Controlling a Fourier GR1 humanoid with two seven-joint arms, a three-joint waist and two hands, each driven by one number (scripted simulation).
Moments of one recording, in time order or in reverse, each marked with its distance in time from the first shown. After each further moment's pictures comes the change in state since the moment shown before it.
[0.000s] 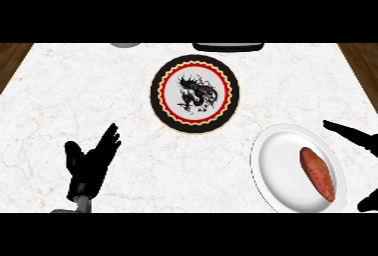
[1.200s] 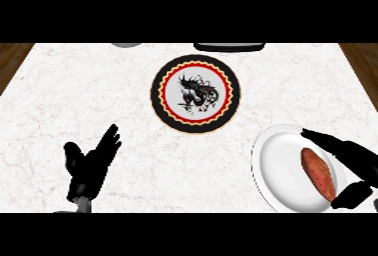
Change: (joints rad) left arm 0.013 -0.049 0.050 -0.019 -0.054 -0.049 0.019; right arm -0.001 0.237 -0.061 0.063 0.406 -0.028 0.009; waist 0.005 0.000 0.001
